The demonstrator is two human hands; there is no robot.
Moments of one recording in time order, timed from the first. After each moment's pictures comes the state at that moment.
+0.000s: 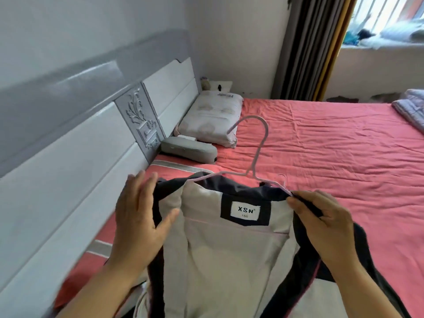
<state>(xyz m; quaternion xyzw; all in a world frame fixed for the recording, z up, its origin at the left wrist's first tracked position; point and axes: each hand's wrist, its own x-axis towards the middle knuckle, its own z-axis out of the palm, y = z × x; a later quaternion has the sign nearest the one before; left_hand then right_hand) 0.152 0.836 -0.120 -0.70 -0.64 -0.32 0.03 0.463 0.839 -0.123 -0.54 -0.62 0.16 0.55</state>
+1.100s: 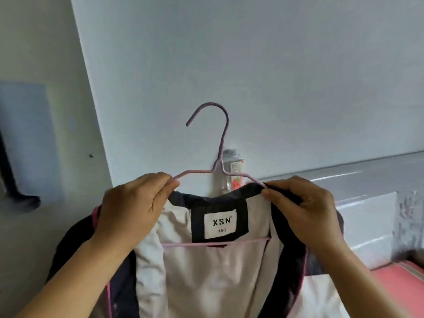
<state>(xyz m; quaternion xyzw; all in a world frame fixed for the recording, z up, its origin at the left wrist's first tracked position) -0.148 0.310 0.126 -0.39 -0.76 -0.23 0.47 -0.009 0.542 0.107 -0.01 -0.78 0.37 0.50</state>
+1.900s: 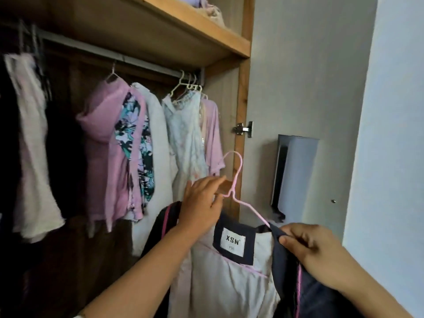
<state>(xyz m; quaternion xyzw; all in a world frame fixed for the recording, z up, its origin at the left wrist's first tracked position) -0.102 0.084 0.148 0.07 -0.86 -0.14 0.48 -0.169 0.326 0.141 0.47 -0.80 0.36 0.11</state>
